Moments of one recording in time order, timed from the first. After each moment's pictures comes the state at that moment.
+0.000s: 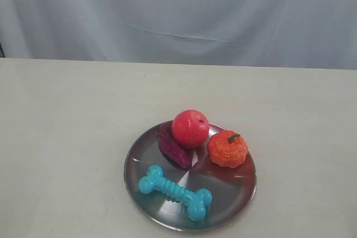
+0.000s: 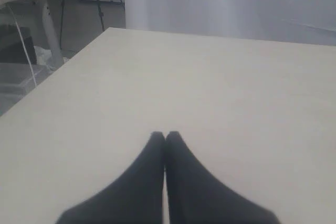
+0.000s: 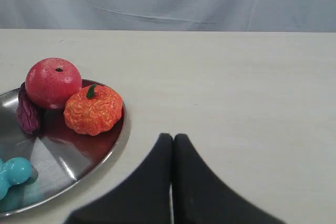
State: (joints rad) left arm 0.26 0.00 0.00 0.00 0.35 0.02; right arm -0.29 0.00 0.00 0.01 0.35 0.08
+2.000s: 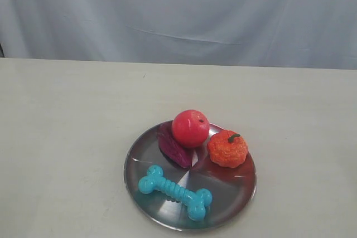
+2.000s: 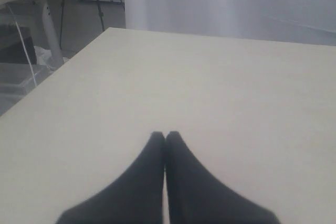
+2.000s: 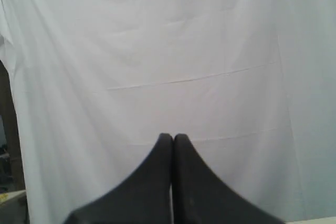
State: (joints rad) left arm 0.26 0.00 0.00 0.00 0.35 0.02; right arm -0.29 0.00 0.00 0.00 -0.30 0.30
